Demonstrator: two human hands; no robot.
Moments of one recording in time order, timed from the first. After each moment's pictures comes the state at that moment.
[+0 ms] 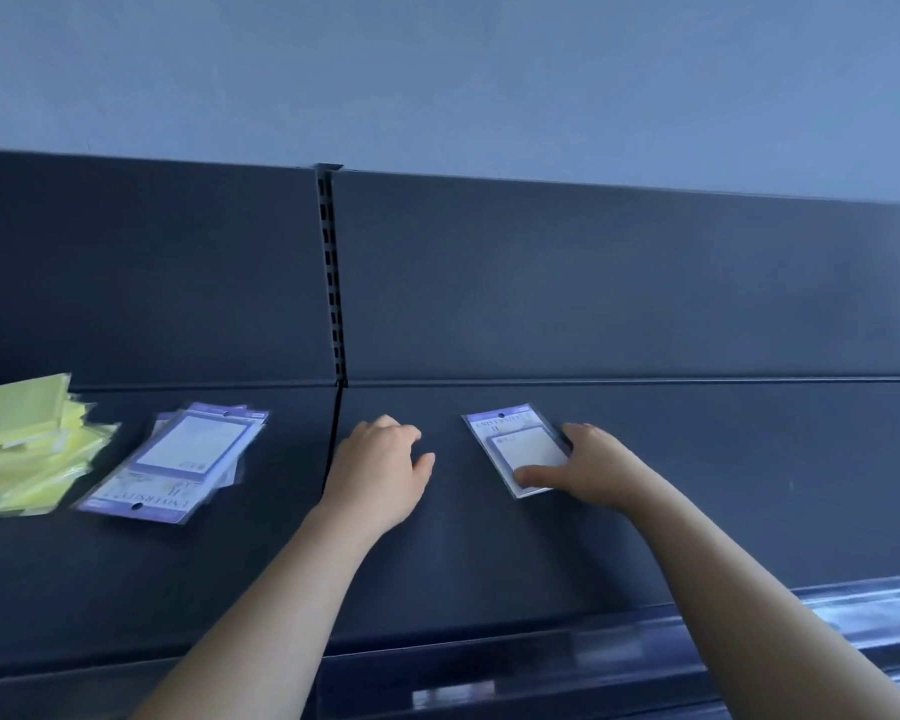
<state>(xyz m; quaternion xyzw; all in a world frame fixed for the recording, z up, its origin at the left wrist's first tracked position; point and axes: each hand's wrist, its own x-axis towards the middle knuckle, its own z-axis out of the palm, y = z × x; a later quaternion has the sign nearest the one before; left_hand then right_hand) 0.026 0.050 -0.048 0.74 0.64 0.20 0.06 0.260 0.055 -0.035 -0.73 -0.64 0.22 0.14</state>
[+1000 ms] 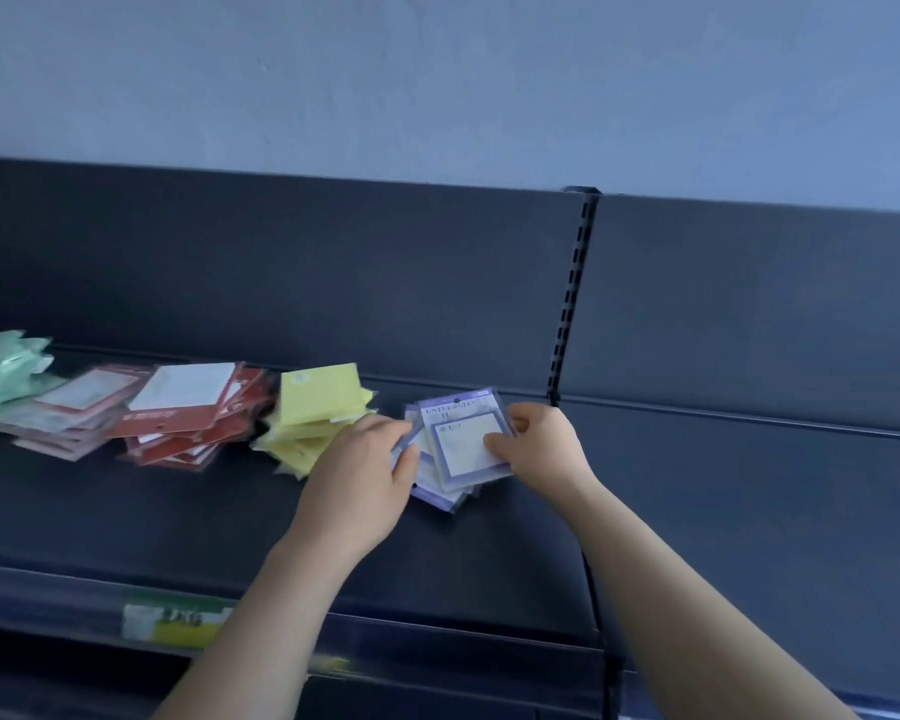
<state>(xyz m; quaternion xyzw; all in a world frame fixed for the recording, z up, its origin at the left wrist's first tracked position) -0.199 -0.016 -0.026 0.65 0.68 0.34 0.02 -0.026 0.065 -0.026 -0.59 -0.65 0.36 0.33</state>
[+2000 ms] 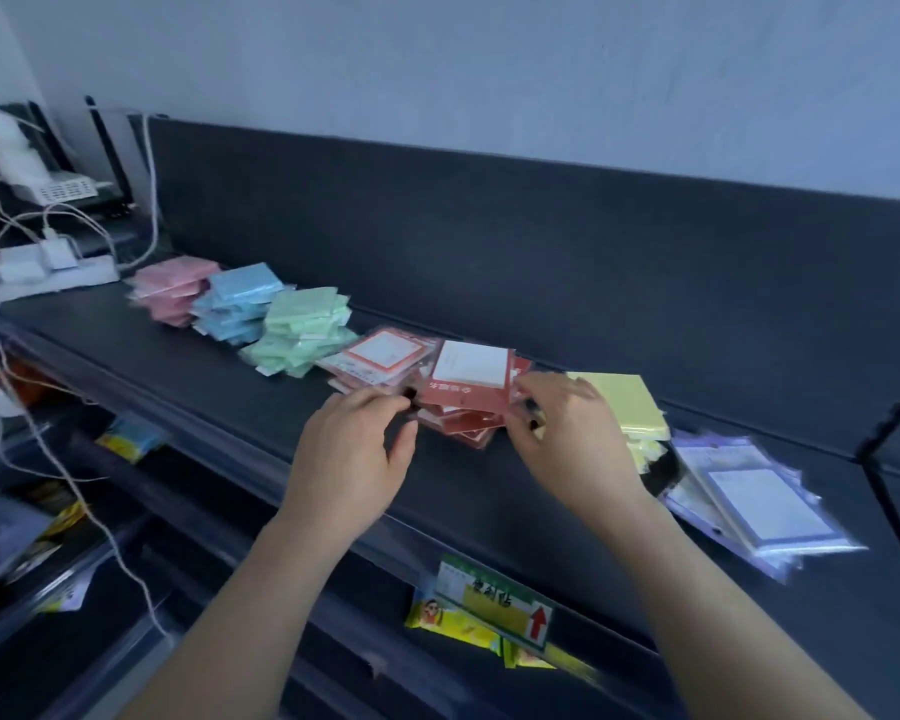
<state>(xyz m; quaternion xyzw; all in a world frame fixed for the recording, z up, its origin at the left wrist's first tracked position) -0.419 -0.113 -0.021 0.55 0.76 0.32 -0.13 -0.252 0.009 -0.009 -0.34 -0.88 0.05 0.33</state>
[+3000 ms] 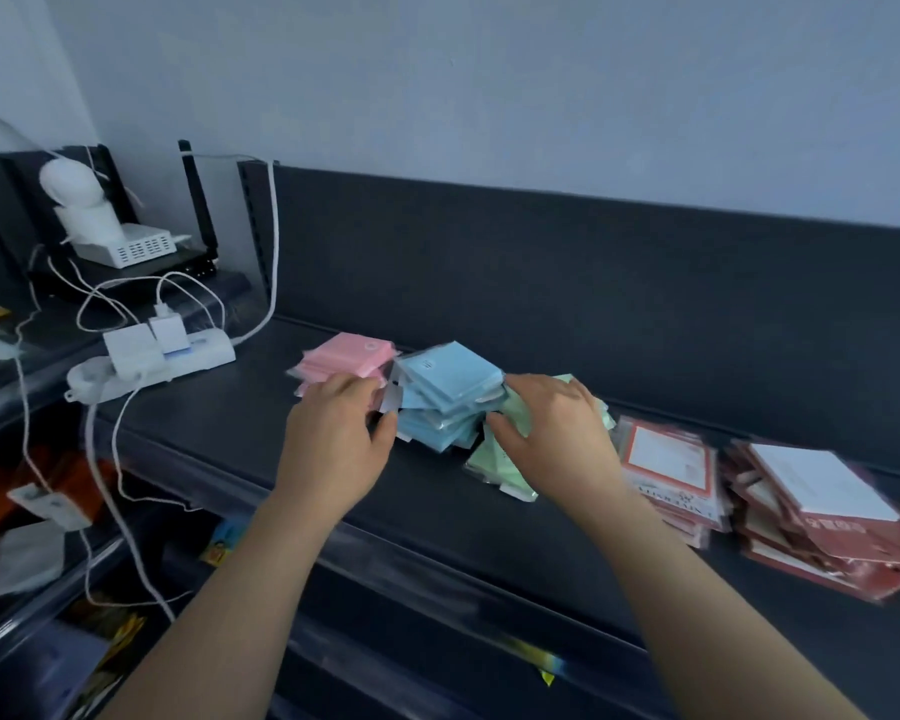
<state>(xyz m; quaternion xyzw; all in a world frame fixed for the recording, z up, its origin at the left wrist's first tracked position) -0.792 -0.120 -0.005 0.53 0.77 0.31 -0.15 -0.606 -0.018 0.001 -0.40 -0.86 0.05 0.30</state>
